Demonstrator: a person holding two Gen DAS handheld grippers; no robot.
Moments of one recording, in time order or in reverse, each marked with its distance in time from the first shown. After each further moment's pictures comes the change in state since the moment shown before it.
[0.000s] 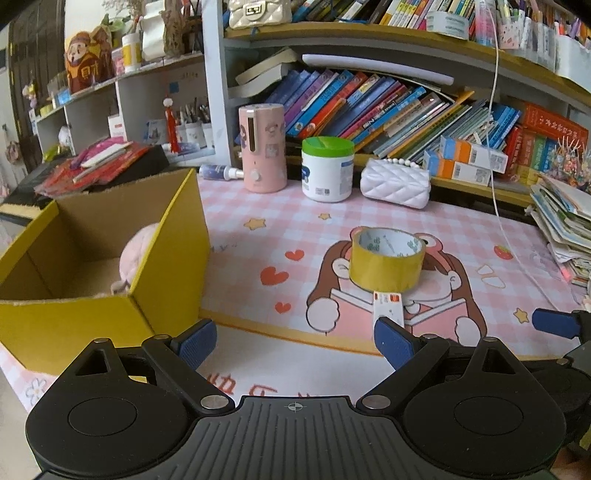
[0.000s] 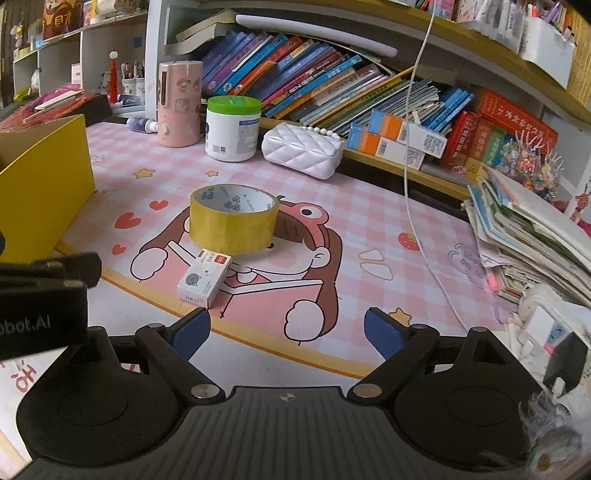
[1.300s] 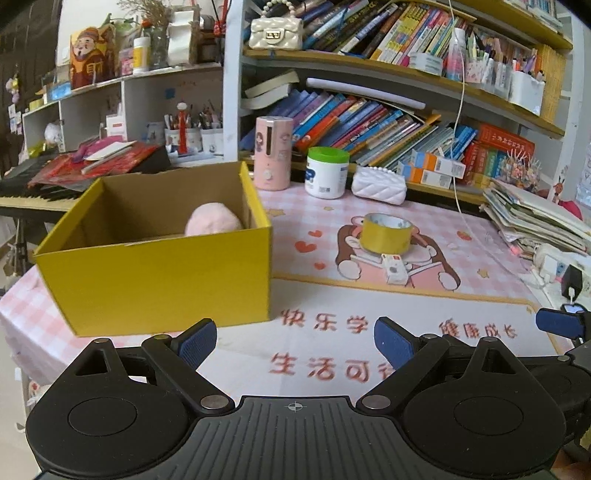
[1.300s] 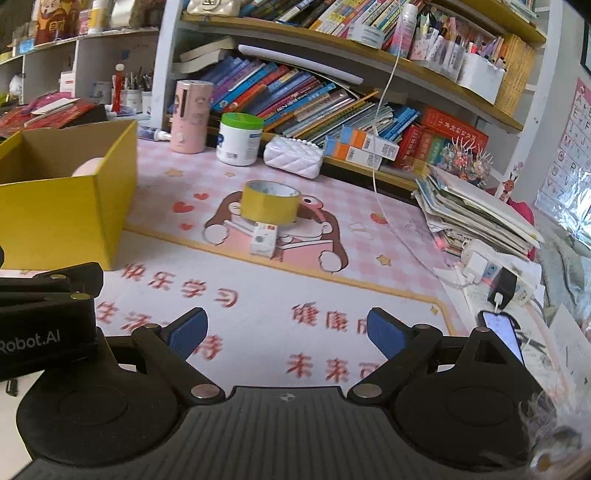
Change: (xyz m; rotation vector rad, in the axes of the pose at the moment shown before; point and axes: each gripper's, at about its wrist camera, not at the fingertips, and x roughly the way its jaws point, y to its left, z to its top) left arm -0.086 0.110 -0.055 0.004 -0.040 -0.181; right arm -0.125 0.115 -0.046 0.058 -0.027 -0.200
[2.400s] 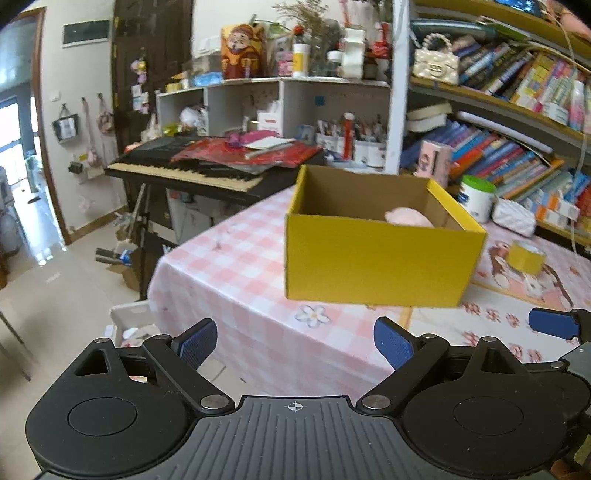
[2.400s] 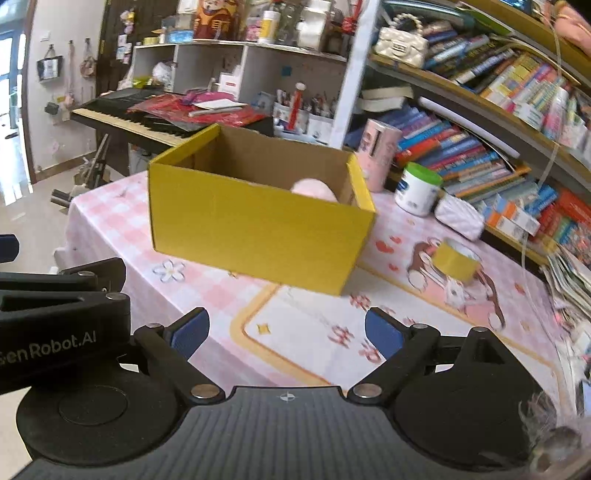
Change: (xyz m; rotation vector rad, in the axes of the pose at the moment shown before) left arm -0.091 0.138 -0.048 -0.163 -0.045 0.321; right arm -0.072 0.163 -0.007 -0.218 -0.094 0.331
